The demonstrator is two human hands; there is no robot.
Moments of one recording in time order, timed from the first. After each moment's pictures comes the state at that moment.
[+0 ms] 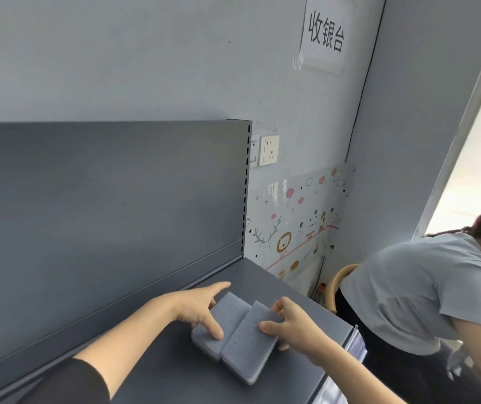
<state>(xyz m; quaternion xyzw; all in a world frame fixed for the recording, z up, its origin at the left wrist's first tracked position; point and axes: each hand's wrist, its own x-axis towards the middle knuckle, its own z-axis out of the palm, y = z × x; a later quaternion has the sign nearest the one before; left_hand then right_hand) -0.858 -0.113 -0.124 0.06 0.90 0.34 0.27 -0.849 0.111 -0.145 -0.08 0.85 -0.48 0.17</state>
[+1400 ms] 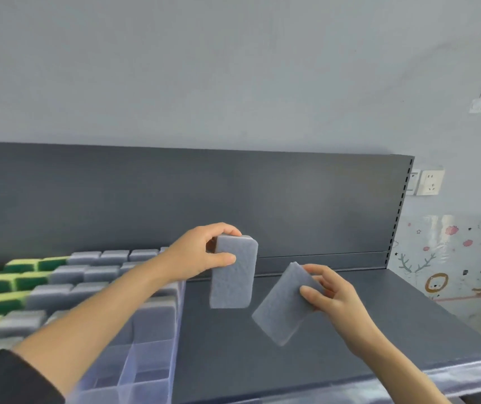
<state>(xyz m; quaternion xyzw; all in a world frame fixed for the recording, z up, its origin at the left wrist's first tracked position) -0.463 -0.189 0.003 -0.07 0.90 0.39 -0.21 -0.611 0.026 -0.064 -0.40 0.65 -0.62 0.15</state>
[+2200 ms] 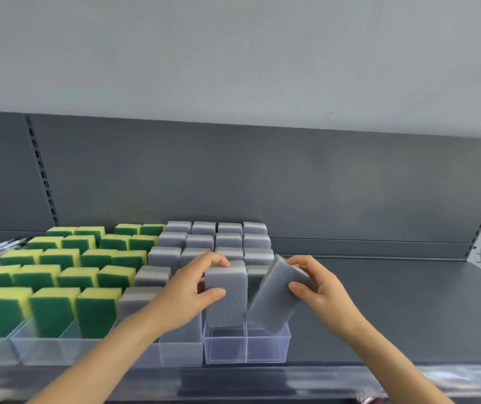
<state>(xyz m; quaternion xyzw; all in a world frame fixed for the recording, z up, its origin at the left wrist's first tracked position) -0.277 -0.249 -0.079 -0.18 0.88 0.36 -0.25 -0.476 -0.101 -0.091 -0.53 0.68 -0.50 0.12</state>
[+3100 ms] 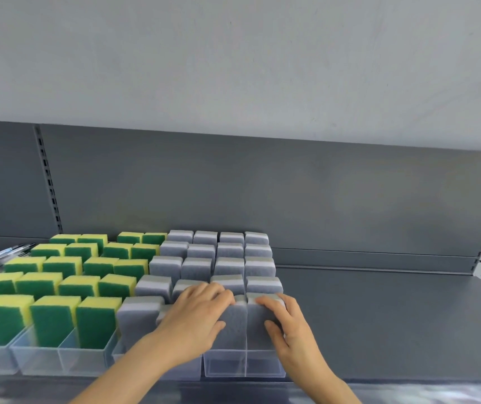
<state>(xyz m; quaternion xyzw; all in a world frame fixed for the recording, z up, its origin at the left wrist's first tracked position) -0.286 -0.239 -0.095 -0.21 0.97 0.02 -0.13 -0.442 -0.122 -0.145 -0.58 0.70 -0.42 0.03</state>
